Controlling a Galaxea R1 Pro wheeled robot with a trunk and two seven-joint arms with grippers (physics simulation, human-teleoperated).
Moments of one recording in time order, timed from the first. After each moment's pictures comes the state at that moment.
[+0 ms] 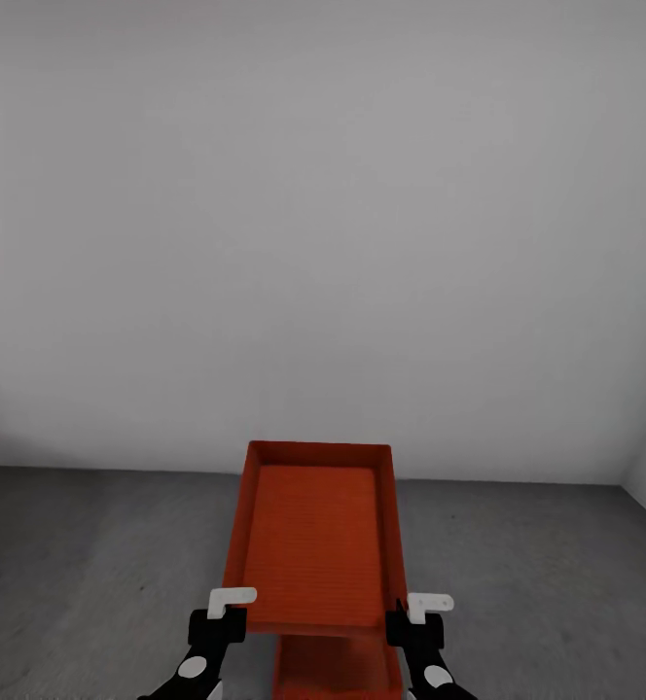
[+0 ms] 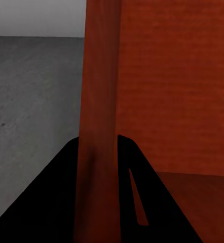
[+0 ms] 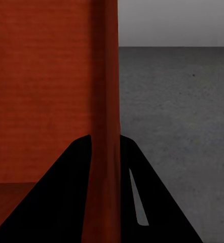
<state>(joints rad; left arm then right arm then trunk) -0.48 -0.09 -0.08 -0.25 0.01 -0.29 0.19 -0.50 0.14 0.12 -0.15 -0.05 -0.39 -0.22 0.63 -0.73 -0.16</state>
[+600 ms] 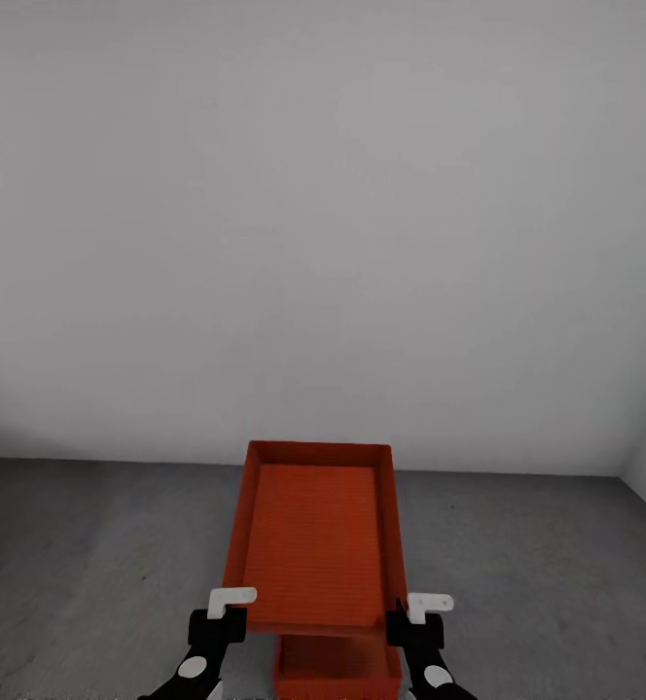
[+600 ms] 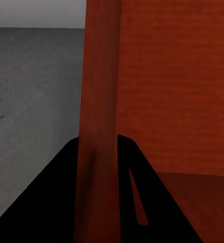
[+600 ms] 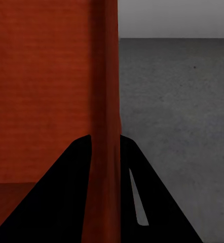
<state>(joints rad) -0.48 -0.09 -0.08 -0.25 0.01 -0.29 0.19 -0.50 0.14 0.12 -0.15 -0.05 -0.40 -0.22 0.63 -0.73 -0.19</state>
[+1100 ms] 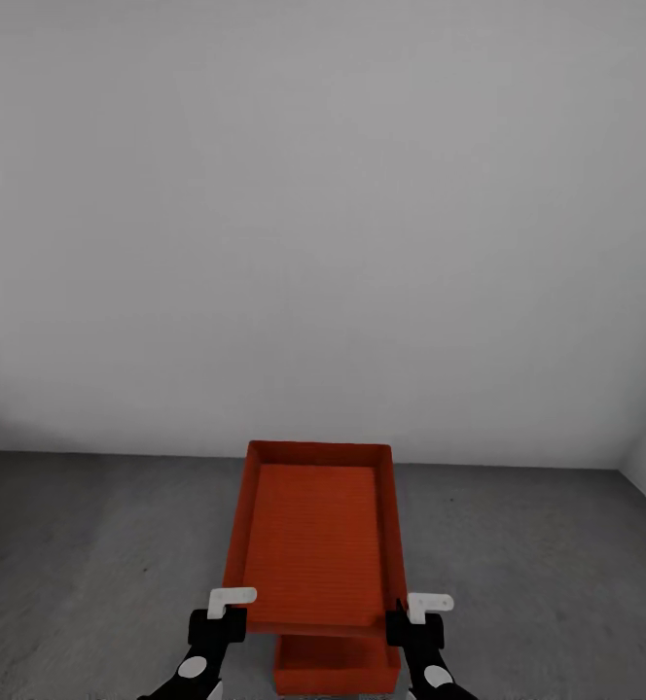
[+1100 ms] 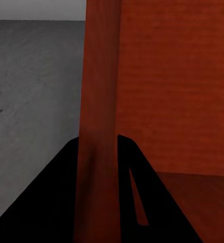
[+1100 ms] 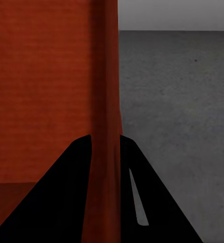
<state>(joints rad) -0.48 -0.09 -0.08 -0.25 0.01 -0.29 0.19 -0.50 0.14 0.12 -0.15 -0.05 -0.39 -0.22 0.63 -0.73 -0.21</state>
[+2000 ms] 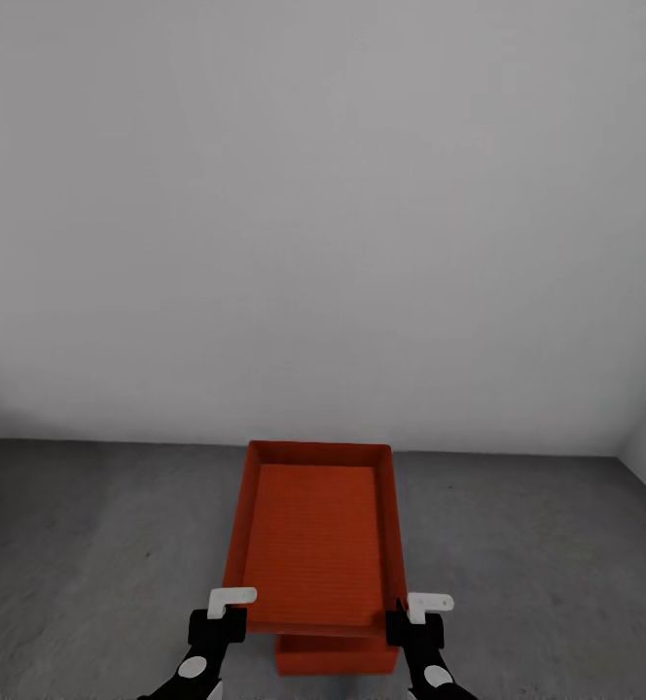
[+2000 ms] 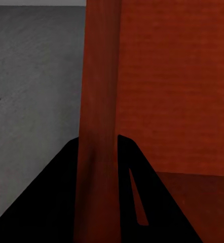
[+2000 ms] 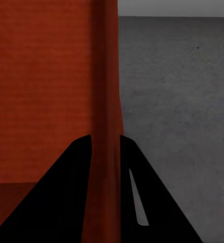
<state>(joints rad) -0.48 -0.09 -0.08 -0.25 0.01 -0.29 0.19 -0.50 0.14 0.12 -0.15 -0.05 -0.39 -0.22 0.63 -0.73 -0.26</state>
